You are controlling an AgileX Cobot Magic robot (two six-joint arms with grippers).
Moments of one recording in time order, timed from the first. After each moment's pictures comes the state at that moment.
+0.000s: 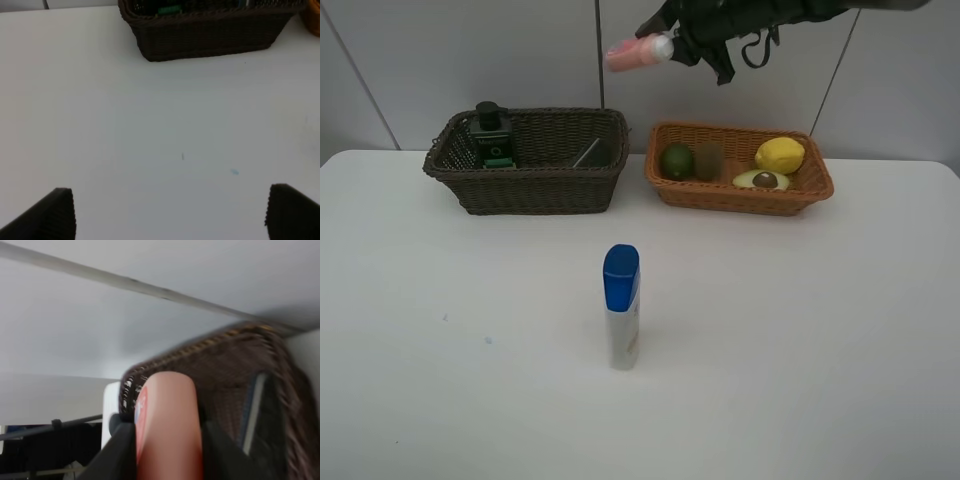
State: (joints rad) left arm -0.05 -0.01 -0.51 -0.06 1.07 0.05; right arm 0.36 2.16 -1.87 0.93 0.59 -0.06
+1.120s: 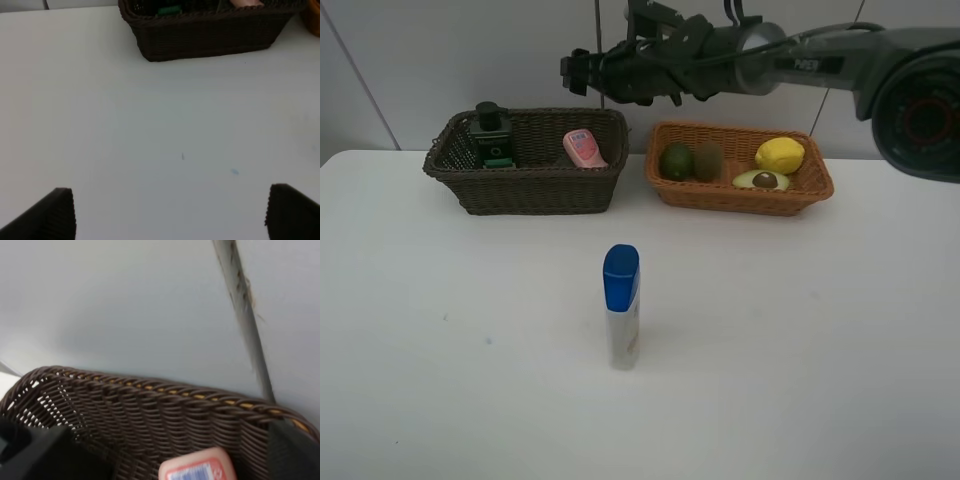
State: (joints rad) left arm -0.05 -0.01 -0.51 -0.06 1.07 0.05; right arm 0.56 2.40 -2.00 0.69 0.21 -0.42
